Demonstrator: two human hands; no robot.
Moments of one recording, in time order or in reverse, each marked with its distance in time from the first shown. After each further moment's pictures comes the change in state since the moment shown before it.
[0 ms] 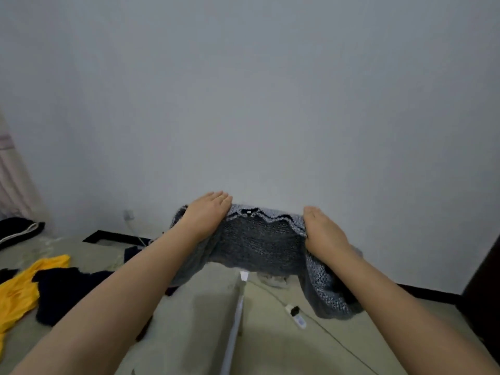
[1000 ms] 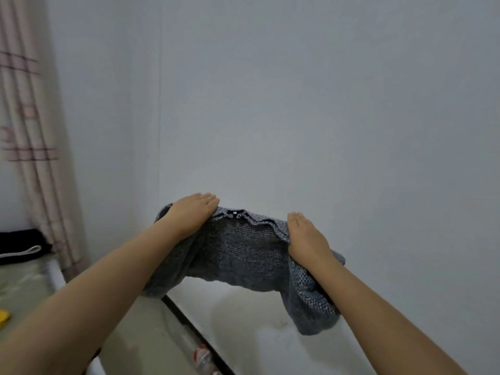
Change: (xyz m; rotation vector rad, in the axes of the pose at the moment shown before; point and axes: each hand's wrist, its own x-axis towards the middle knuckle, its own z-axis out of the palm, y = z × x) left_hand 0.506 -0.282 0.226 0.173 -0.114 -0.499; right_hand 0.727 0.053 0.198 0.071 0.030 -0.558
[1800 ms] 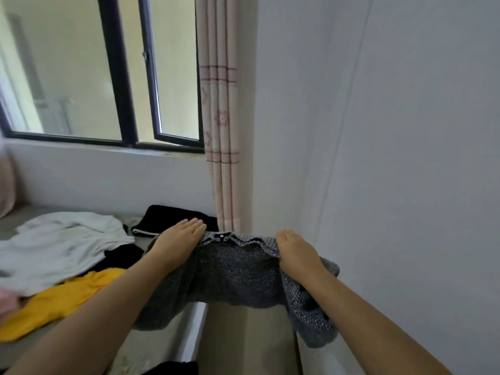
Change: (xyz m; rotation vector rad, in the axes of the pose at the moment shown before) left_hand 0.057 -0.275 0.214 0.207 -0.508 -0.785; right_hand 0.466 -0.239 0.231 0.318 -0.138 -0.974
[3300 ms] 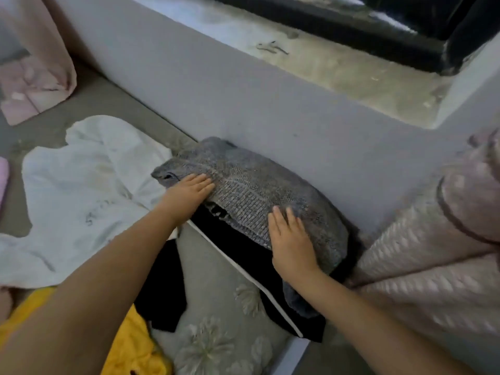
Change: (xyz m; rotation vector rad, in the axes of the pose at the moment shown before) left_hand 0.468 -0.472 0.513 -0.224 -0.605 -0.405; right_hand 0.808 -0.098 0.430 0.169 -0.525 -0.557
